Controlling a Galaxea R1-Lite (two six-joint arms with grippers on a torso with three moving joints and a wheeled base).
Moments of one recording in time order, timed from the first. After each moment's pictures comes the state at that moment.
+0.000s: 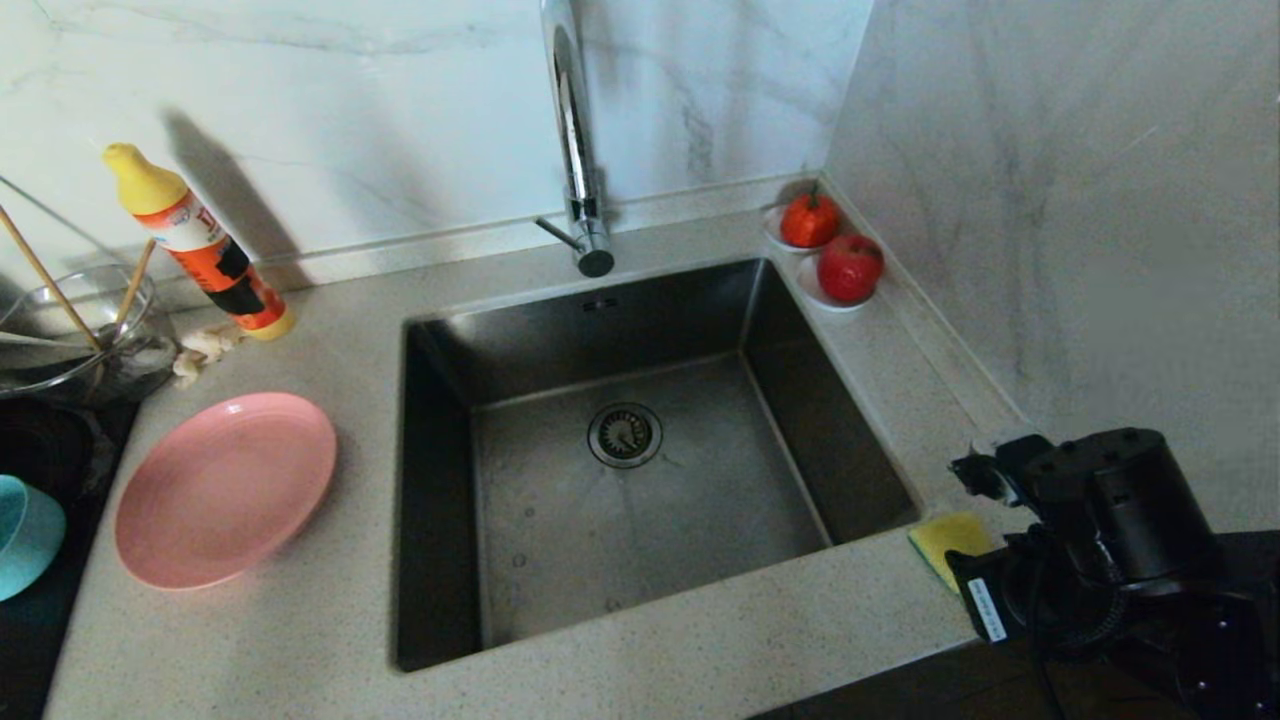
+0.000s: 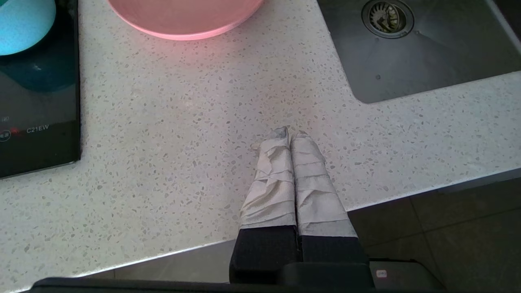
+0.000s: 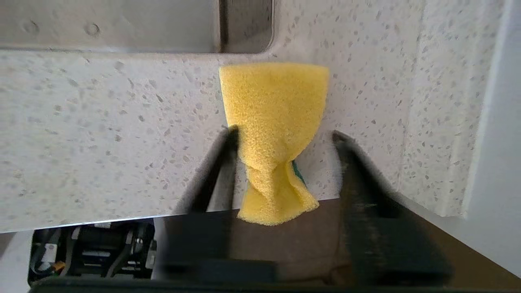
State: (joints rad) left arm 0.01 0.00 -0.08 0.19 -0.01 0.03; right arm 0.58 1.50 -0.66 -0.17 -0.56 0.09
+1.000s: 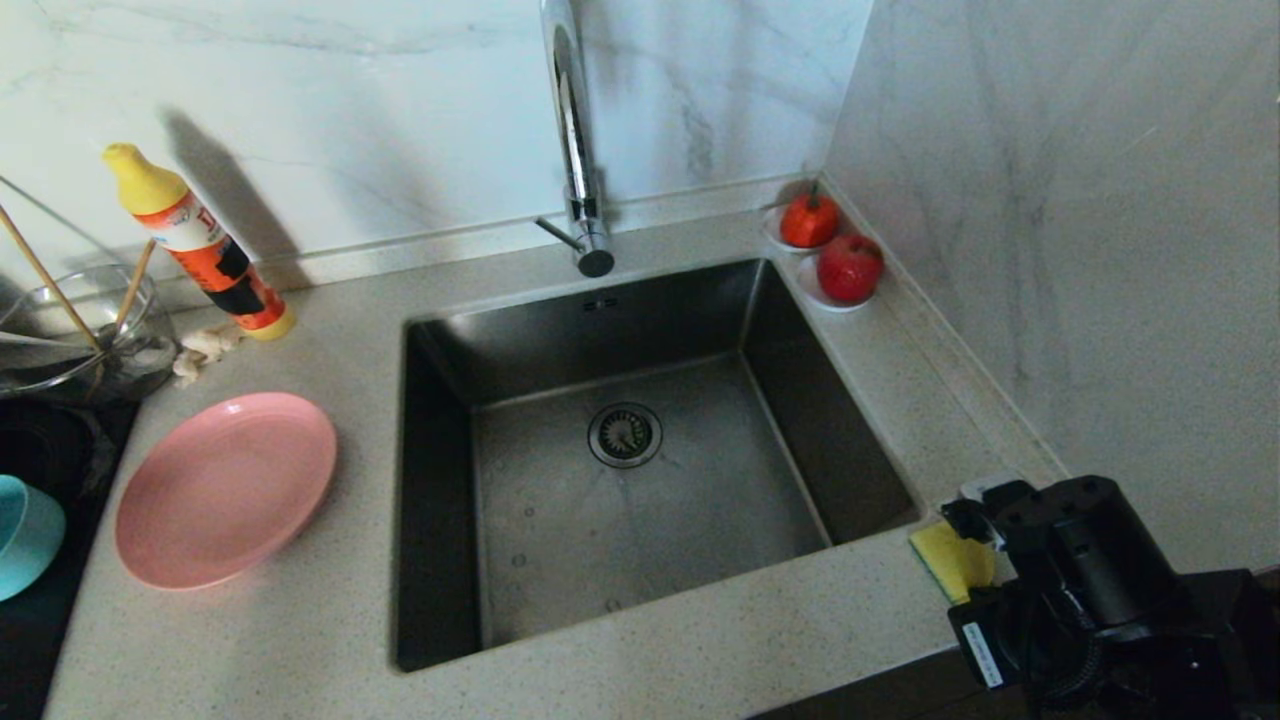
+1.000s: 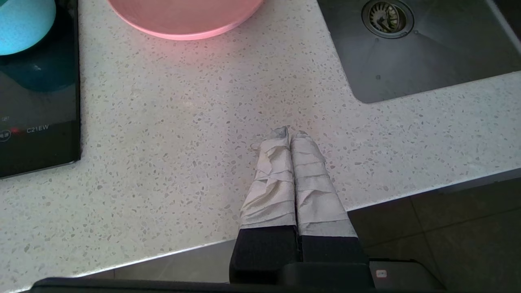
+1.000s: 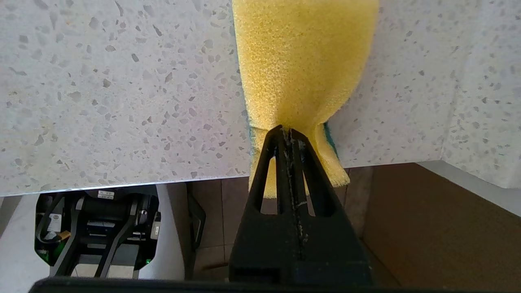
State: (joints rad) left arm 0.01 0.00 -0.08 0.19 -0.01 0.03; right arm 0.60 1.55 -0.59 -0.17 -0.55 0.16
